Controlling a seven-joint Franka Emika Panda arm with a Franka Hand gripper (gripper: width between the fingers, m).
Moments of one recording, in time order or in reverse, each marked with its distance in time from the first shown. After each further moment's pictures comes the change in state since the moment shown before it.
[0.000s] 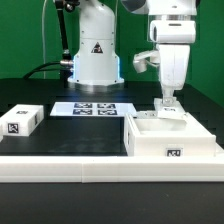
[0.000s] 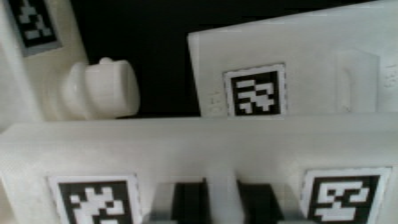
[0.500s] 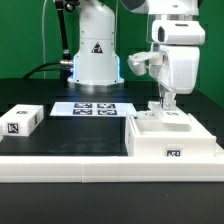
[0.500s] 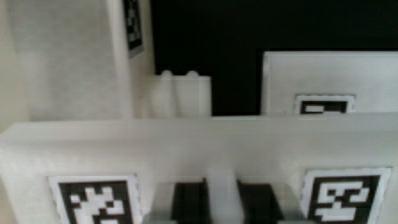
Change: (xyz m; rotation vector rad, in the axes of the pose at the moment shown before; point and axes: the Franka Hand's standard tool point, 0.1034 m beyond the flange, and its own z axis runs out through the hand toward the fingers) arm -0.002 0.034 0.001 0.003 -0.021 -0.175
